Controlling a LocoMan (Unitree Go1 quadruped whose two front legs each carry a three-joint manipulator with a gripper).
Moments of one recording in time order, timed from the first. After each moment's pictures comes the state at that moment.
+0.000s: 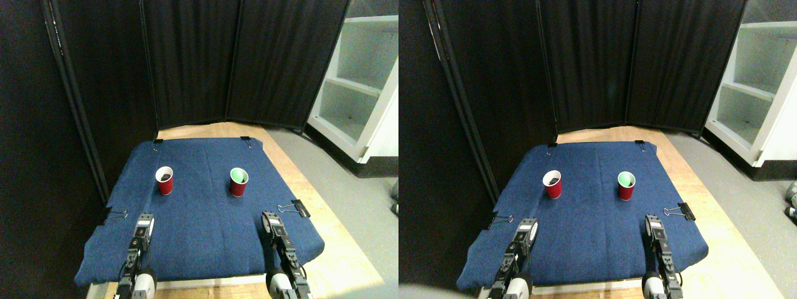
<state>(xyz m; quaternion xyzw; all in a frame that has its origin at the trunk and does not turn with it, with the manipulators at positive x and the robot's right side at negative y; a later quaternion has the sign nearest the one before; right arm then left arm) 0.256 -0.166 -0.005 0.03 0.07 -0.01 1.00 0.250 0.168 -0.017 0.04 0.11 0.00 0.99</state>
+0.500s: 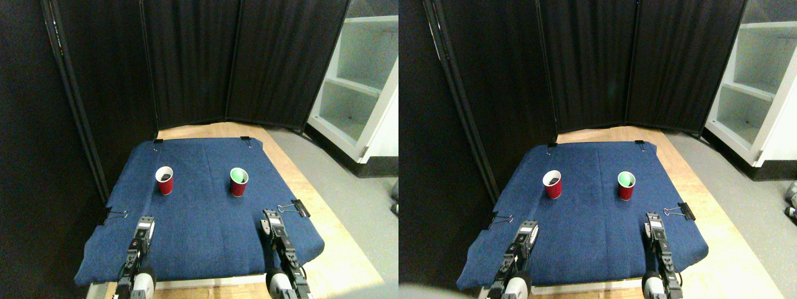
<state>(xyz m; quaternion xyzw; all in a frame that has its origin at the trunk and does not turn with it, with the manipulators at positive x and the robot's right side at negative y) 0.256 -0.166 -0.006 0.03 0.08 -0.01 1.00 0.247 0.168 -0.021 0.04 0.14 -0.02 0.99</state>
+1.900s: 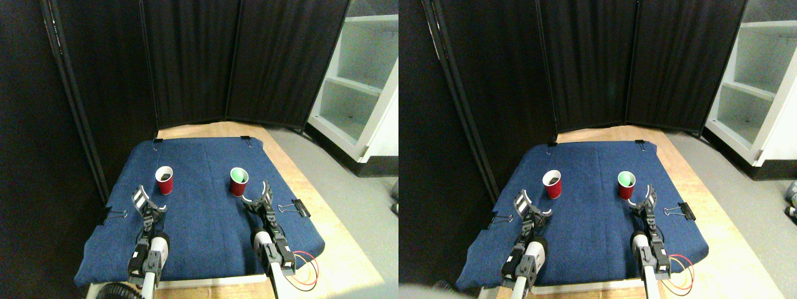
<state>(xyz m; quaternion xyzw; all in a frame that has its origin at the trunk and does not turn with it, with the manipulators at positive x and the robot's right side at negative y) 0.318 -0.148 0.002 0.49 0.06 -0.04 0.87 0.296 0.165 -0.004 -0.34 0.04 0.17 0.93</state>
